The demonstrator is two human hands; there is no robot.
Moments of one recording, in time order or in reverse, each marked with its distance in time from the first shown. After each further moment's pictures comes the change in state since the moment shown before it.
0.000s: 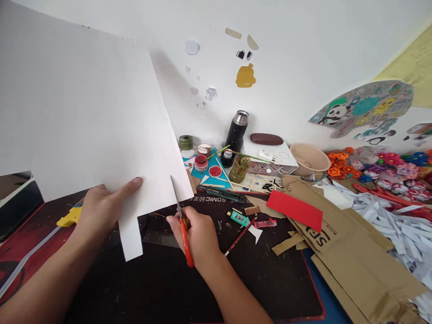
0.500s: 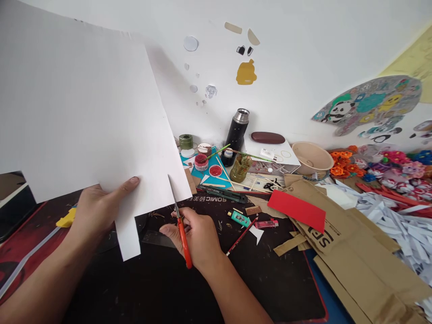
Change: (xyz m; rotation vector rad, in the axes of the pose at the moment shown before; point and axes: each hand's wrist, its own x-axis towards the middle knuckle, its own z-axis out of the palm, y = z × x) left_hand -0.005 0.010 -0.001 0.085 0.052 0.013; right_hand -0.001 0.006 -0.003 0.147 -0.117 0.047
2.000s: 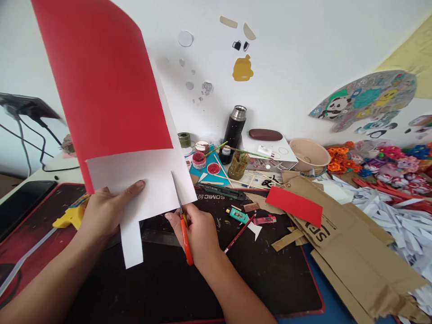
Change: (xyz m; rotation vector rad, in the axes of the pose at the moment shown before) left_hand -0.003 -0.016 0.011 -0.154 -0.112 0.000; right_hand 0.000 -0.011 0.001 -0.093 0.132 0.021
